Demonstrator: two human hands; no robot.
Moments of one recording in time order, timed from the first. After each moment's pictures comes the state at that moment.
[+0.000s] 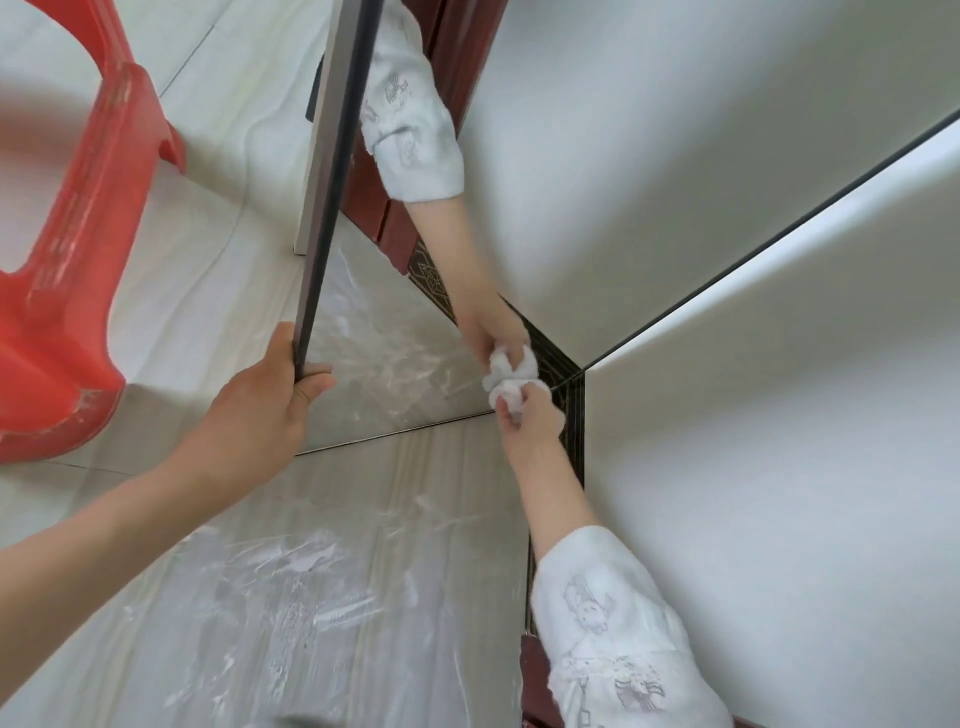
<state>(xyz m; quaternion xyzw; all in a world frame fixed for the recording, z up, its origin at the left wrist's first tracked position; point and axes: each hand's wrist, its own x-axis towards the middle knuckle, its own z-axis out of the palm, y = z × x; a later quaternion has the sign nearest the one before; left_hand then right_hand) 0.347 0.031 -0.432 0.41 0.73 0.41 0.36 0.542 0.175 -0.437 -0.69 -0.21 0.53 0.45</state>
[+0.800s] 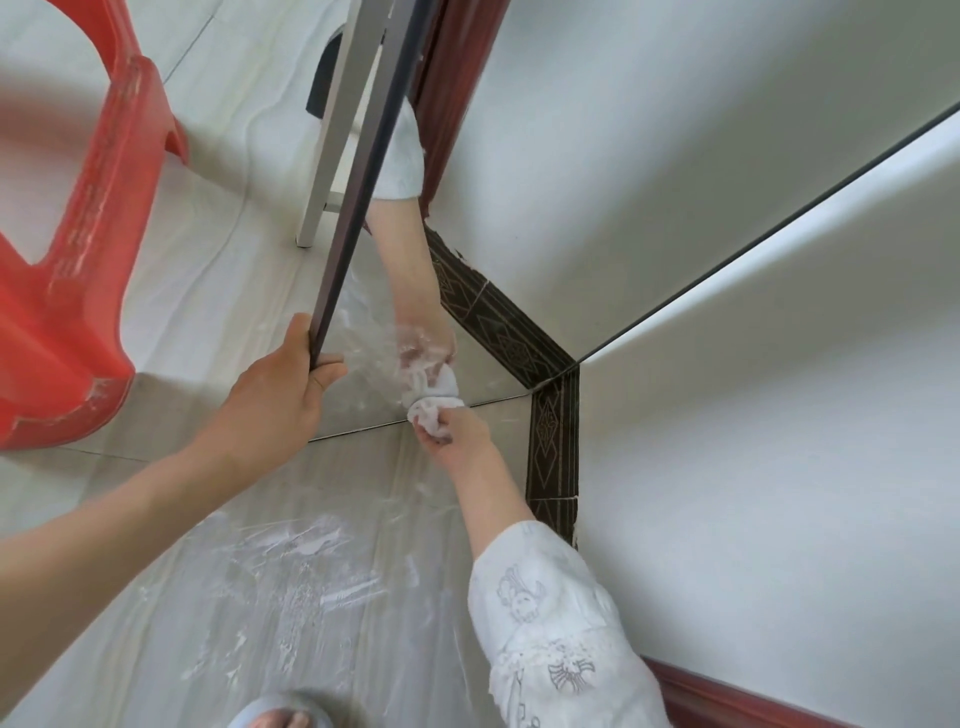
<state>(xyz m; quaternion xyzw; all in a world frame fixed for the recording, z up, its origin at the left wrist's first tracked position) 0.345 0.029 -0.434 0.43 0.72 0.42 0.36 0.503 0.133 -0.470 -0.69 -0.17 0.64 0.28</state>
